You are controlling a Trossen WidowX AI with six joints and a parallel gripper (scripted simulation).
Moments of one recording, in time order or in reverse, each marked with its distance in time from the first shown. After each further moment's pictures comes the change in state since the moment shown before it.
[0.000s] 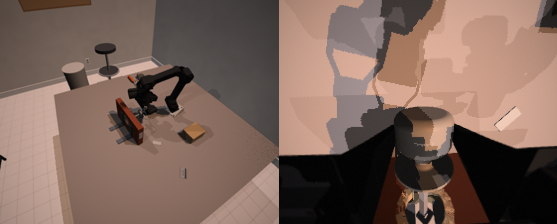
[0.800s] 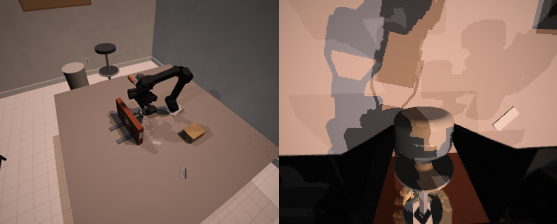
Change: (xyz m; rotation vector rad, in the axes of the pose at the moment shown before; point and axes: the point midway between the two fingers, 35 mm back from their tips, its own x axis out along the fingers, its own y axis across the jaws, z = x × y) arm -0.001 -0.002 -0.002 -0.010 -0.009 -0.004
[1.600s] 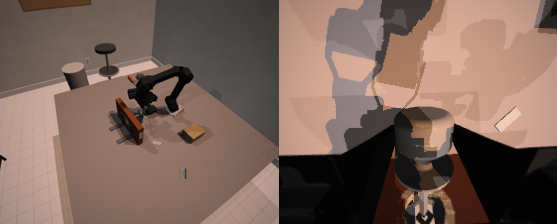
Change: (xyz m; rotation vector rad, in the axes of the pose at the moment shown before) arm 0.003 0.002 0.002 0.010 0.000 0.001
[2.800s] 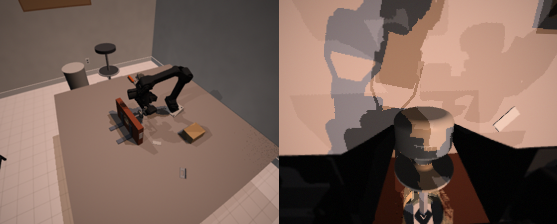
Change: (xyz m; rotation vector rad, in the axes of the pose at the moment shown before) arm -0.001 -0.001 -0.002 -0.007 -0.004 -0.002
